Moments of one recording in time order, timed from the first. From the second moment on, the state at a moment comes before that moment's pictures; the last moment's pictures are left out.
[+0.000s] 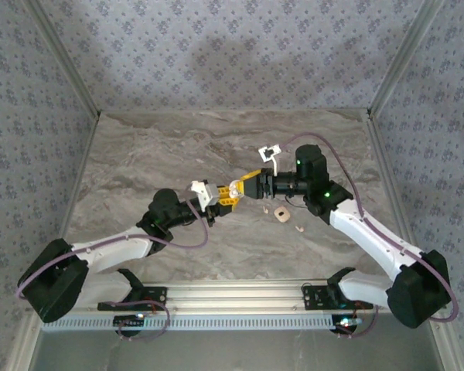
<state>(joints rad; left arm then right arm) -0.77 1.19 0.45 0.79 0.48 0.03 0.53 1.16 0.88 0.00 -0.84 0.48</state>
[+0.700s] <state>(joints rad) -0.77 1.18 0.45 0.70 0.50 0.03 0.49 1.10 0.86 -0.05 -0.82 0.45</state>
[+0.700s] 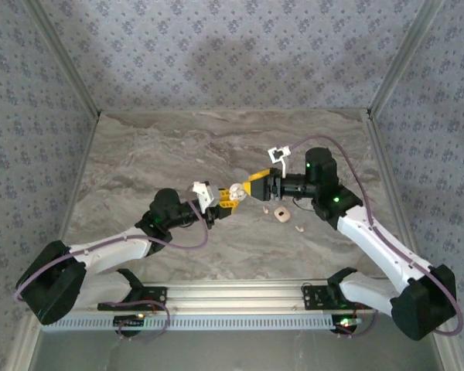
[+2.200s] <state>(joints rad) -0.73 1.16 0.65 0.27 0.41 -0.05 0.43 1.06 0.88 -0.30 -0.69 0.39</state>
